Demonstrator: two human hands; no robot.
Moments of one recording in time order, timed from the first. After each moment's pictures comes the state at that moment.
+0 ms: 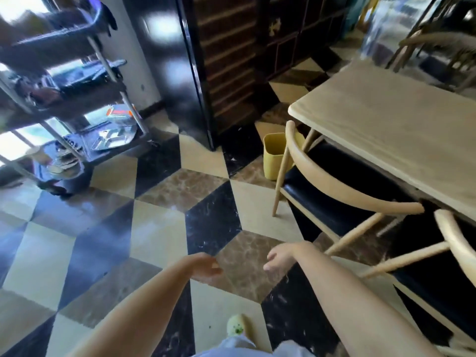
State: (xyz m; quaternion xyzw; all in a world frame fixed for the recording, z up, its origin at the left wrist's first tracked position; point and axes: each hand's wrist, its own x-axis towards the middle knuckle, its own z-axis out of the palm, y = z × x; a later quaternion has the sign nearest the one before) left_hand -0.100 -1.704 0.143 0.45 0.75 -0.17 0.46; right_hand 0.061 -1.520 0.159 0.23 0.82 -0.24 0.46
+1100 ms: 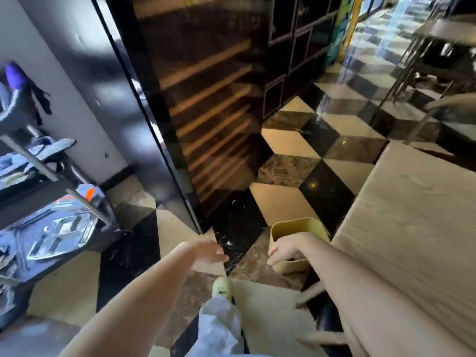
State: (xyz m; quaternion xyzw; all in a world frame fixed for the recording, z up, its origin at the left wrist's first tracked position) left_hand -0.552 -1.237 0.191 0.53 0.73 -0.18 0.39; right_hand -0.369 -1.093 0.220 0.29 0.80 -0.29 0.45
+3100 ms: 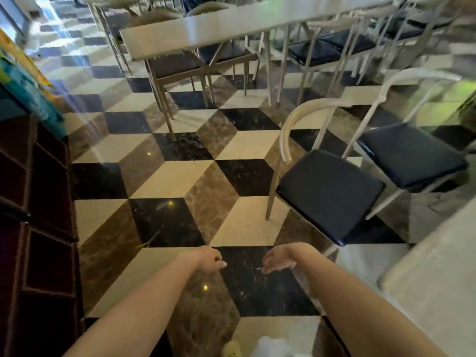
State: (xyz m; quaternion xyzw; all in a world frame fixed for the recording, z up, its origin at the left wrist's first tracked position) left_hand -0.581 -0.154 0.158 0.81 0.35 -0.38 0.28; right_hand -0.394 -0.280 0.198 0.68 0.47 -0.54 0.16
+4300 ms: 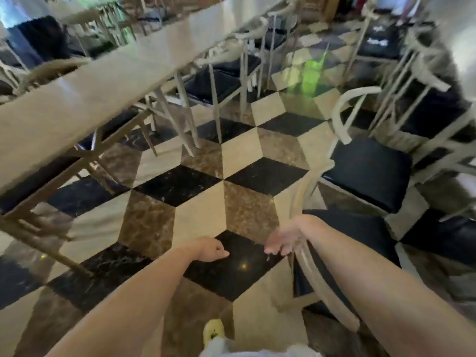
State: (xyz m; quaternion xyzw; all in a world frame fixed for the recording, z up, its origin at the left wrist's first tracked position) left_hand -0.139 0.372 0.184 0.89 0.05 -0.43 0.15; right_hand -0.027 0.158 0.216 0.77 0.16 -0.62 -0.05
